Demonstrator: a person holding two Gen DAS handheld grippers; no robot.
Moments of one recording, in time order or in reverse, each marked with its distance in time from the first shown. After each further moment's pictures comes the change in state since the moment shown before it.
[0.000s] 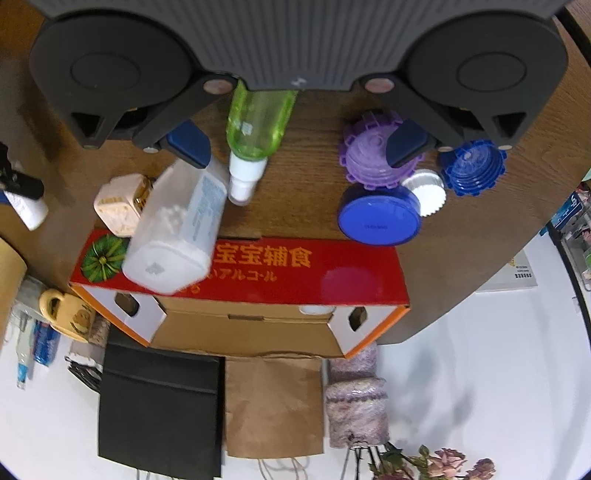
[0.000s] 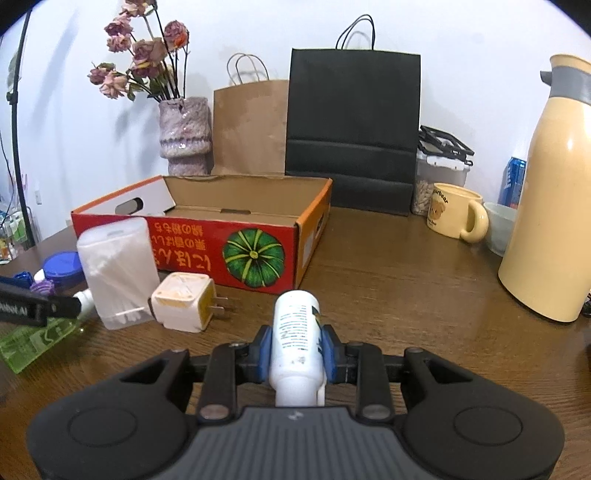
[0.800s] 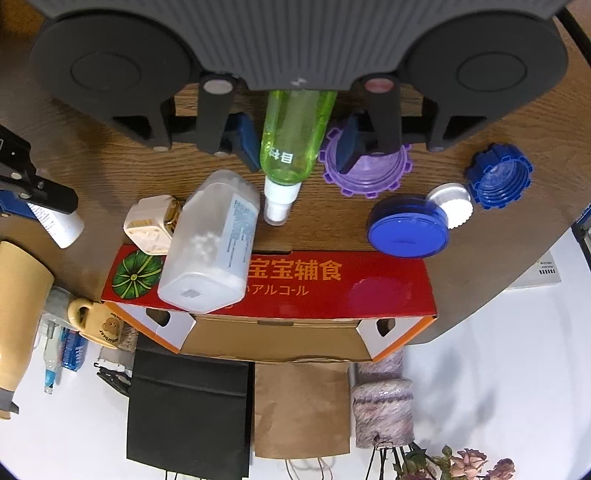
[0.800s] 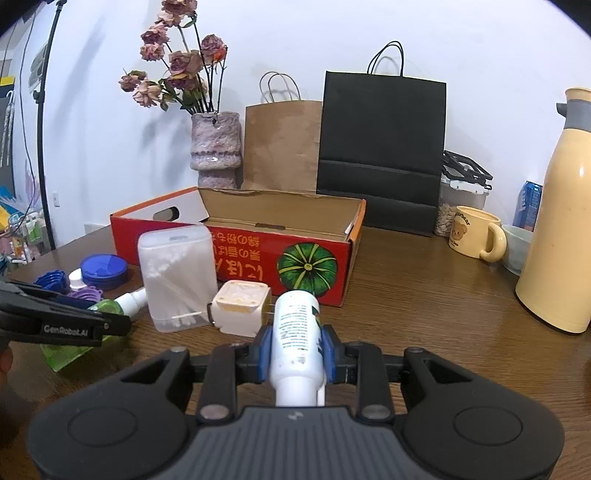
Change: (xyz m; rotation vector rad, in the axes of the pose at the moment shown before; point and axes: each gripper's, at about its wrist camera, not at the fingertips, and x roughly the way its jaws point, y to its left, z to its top) left arm -0.004 -0.003 -0.015 0.017 -0.022 -0.091; right arm -0.021 0.039 -0.007 -0.039 -0.061 0.036
